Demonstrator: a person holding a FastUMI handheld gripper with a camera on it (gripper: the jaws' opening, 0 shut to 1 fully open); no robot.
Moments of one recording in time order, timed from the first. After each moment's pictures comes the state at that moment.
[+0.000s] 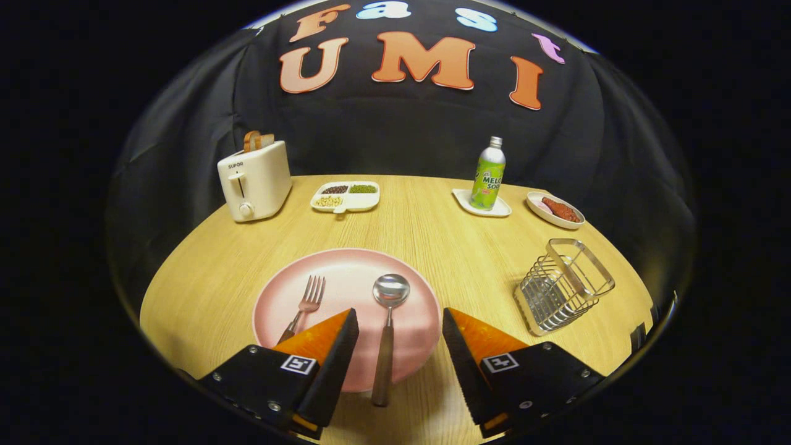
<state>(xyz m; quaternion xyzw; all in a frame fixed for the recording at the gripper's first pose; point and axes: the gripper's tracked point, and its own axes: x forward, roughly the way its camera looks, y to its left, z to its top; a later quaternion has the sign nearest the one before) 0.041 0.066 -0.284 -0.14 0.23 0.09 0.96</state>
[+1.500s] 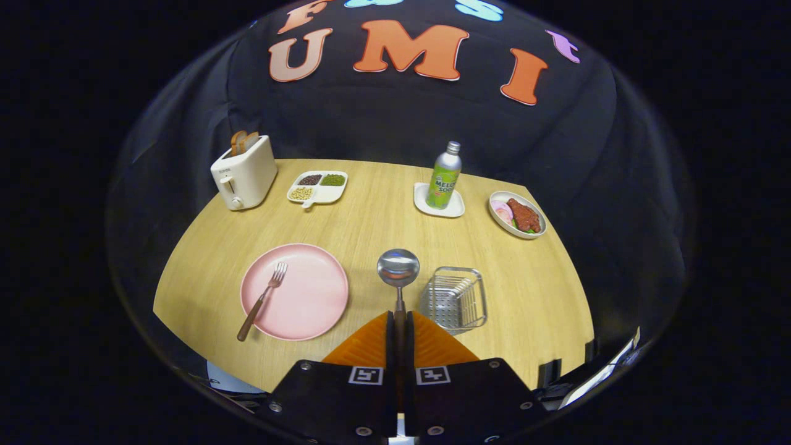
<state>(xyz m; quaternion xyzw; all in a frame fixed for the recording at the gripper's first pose) 0.031 -0.068 -0.142 -0.20 0.34 0.08 0.91</state>
